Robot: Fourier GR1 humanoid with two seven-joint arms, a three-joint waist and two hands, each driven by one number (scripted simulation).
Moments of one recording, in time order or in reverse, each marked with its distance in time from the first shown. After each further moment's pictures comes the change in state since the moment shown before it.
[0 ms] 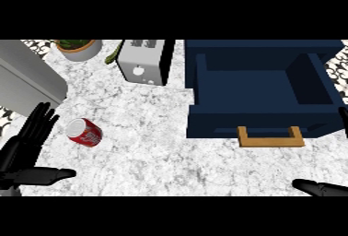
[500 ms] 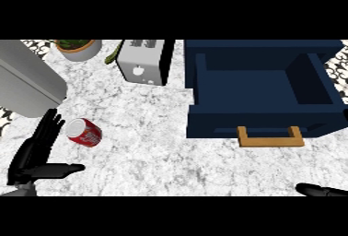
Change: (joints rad) left arm -0.075 0.003 0.026 0.313 -0.096 0.026 -0.208; right arm 0.012 0.017 -0.015 -0.034 -0.001 0.011 0.016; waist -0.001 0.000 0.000
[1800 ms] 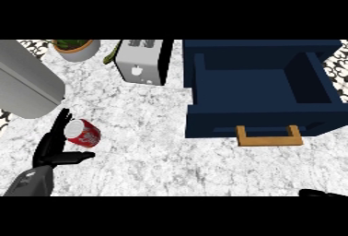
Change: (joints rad) left arm -0.385 0.108 0.044 0.902 -0.098 0.042 -0.463; right arm -0.006 0.027 -0.017 -0.061 0.027 0.033 0.054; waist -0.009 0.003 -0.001
